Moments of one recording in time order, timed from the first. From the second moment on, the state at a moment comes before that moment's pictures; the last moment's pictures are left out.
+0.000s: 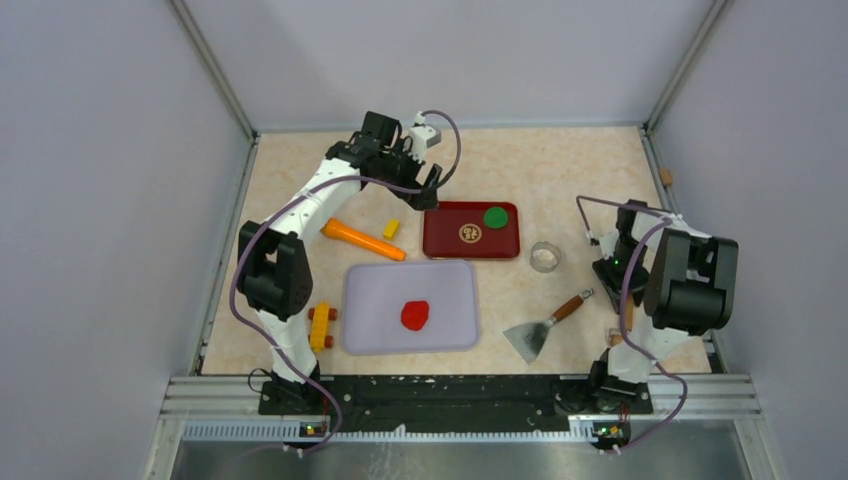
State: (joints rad) left arm -0.40 1.88 1.68 -0.66 0.49 0.24; right arm -0.23 1.68 0.93 -0.92 0.17 -0.50
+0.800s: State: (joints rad) left arm -0.40 1.88 1.69 -0.67 0.48 0.23; right arm -0.24 1.60 0.89 -0.40 0.03 -0.45
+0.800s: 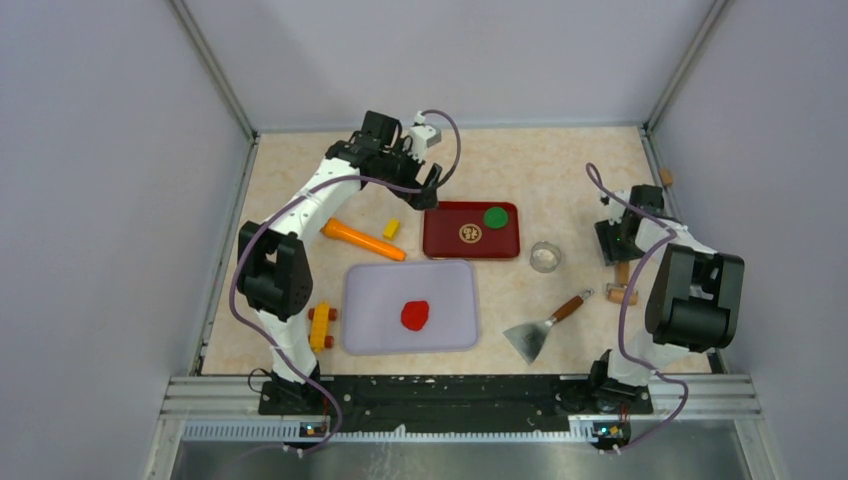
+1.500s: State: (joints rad) left arm -0.41 1.88 1.70 -0.63 0.48 0.24; right arm -0.28 1.63 0.91 -0.36 0.01 -0.15
